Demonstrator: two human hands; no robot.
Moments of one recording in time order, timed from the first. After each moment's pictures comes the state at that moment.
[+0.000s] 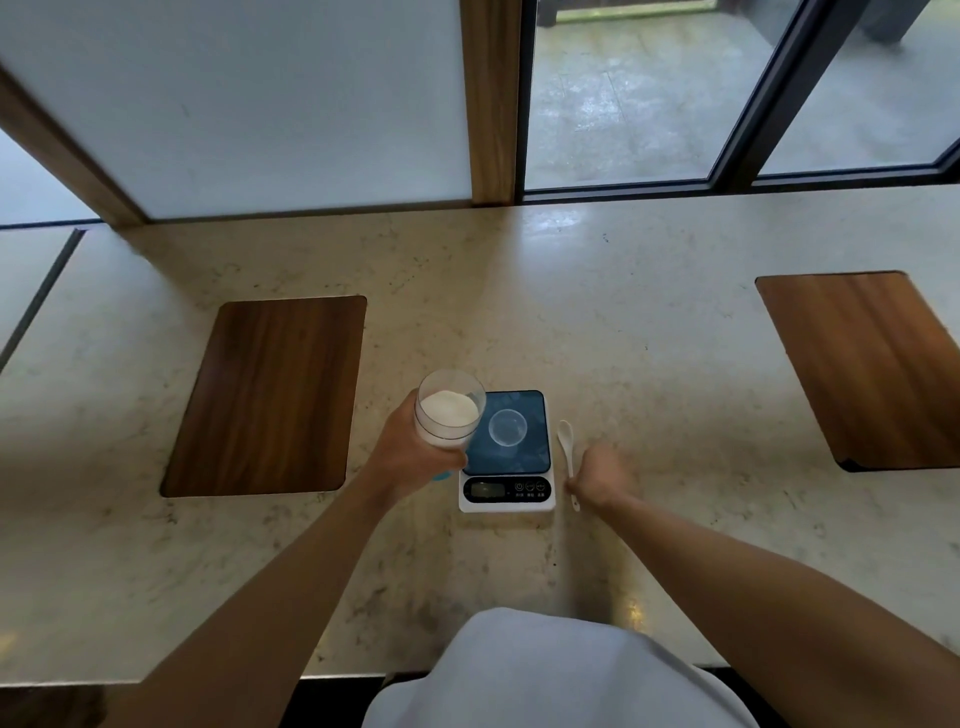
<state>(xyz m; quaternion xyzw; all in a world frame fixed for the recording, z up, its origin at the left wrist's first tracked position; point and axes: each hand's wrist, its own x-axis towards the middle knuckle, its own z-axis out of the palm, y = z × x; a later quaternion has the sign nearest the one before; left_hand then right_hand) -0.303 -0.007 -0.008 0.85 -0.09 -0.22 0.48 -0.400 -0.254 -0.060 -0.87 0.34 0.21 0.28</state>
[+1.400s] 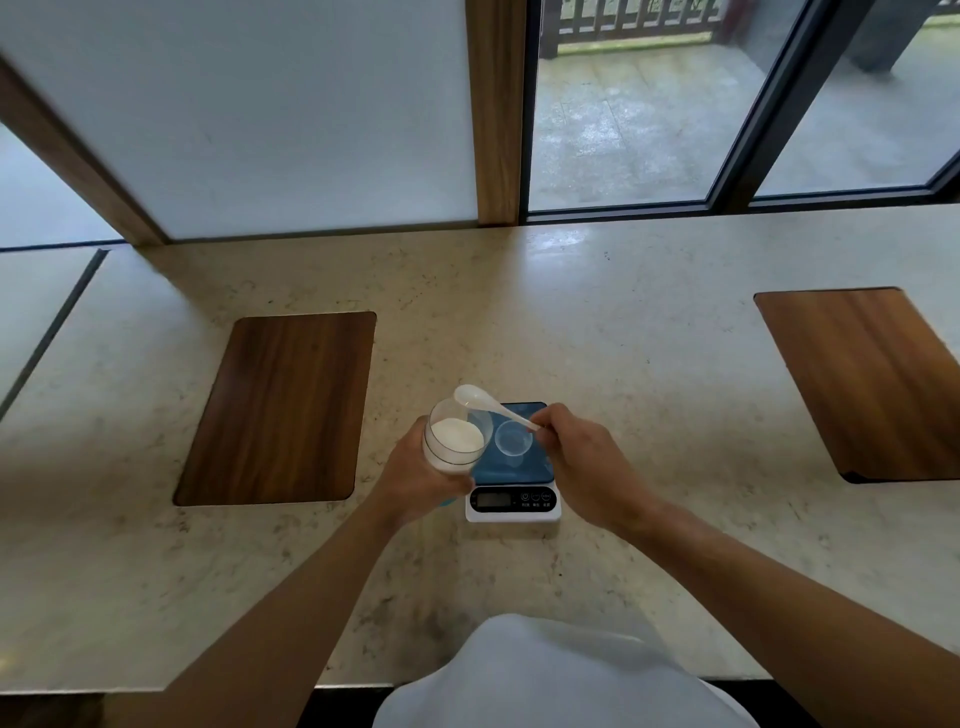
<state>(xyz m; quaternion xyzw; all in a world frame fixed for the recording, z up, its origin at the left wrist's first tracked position) -0.321 0.000 -0.010 0.85 -0.08 -0.24 0.46 -0.405 -0.219 0.052 -0.93 0.03 0.00 0.37</state>
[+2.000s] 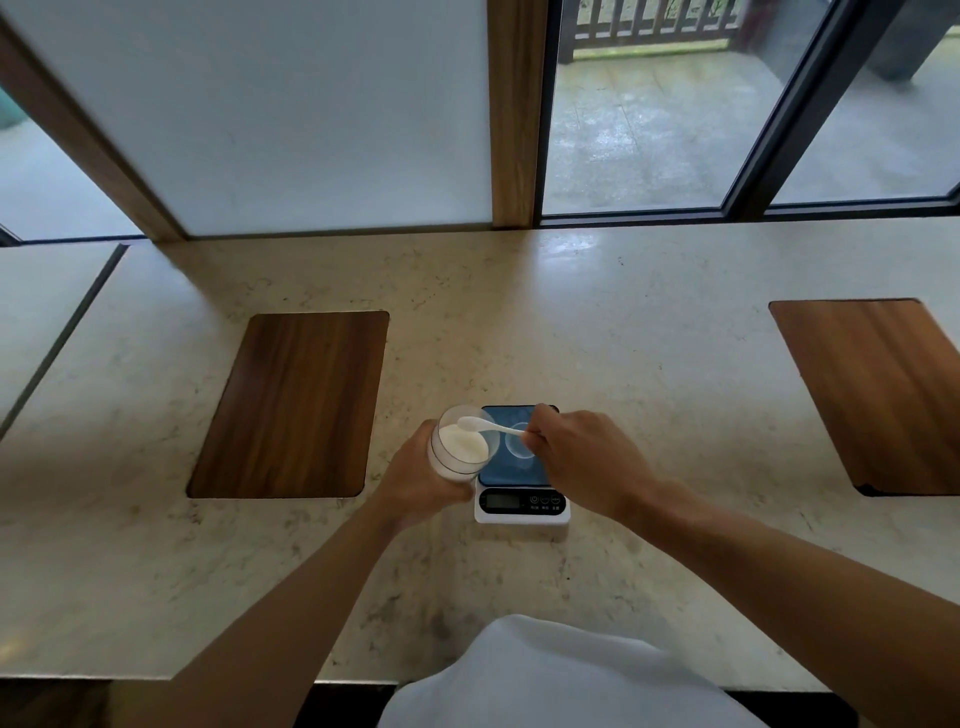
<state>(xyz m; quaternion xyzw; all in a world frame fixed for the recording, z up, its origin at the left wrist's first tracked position) -0.322 0.013 -0.011 0.86 -0.11 -0.21 0.45 -0.388 -0.213 0.078 -0.98 -0.08 0.00 0.16</state>
